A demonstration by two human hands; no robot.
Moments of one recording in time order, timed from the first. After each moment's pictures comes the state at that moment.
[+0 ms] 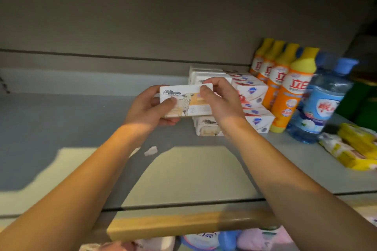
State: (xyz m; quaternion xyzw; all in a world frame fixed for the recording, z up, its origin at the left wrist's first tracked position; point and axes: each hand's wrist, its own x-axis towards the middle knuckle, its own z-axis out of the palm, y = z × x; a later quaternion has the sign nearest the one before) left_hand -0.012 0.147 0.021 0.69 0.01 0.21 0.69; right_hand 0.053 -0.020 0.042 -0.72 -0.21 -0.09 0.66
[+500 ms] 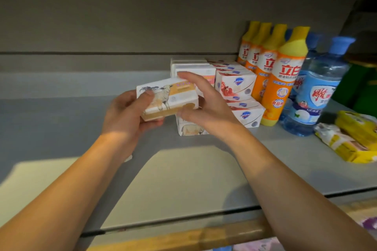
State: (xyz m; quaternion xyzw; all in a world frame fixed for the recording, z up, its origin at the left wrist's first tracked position) left_hand 0.011 0.126 0.002 0.58 0.06 0.24 0.78; right_hand 0.077 -0.052 0.014 -0.71 -0.38 -0.02 0.59
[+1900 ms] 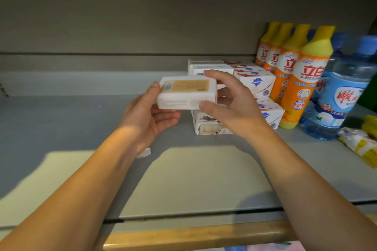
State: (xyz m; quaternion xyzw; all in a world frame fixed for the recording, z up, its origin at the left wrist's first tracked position) left_hand 0.000 0.130 0.012 0.54 0.07 0.16 0.82; right_hand 0.068 -0.058 0.022 -0.73 -0.36 -0.11 0.57
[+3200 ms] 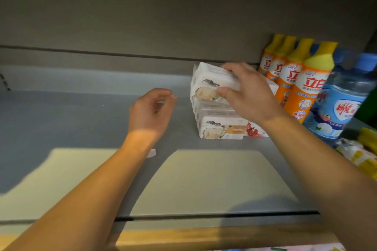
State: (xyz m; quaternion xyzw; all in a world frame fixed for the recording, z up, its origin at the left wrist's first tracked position) left_hand 0.010 0.138 -0.006 0.74 0.09 0.37 0.55; right_hand 0.091 -0.064 0.063 -0.86 -0.35 -0.25 0.28
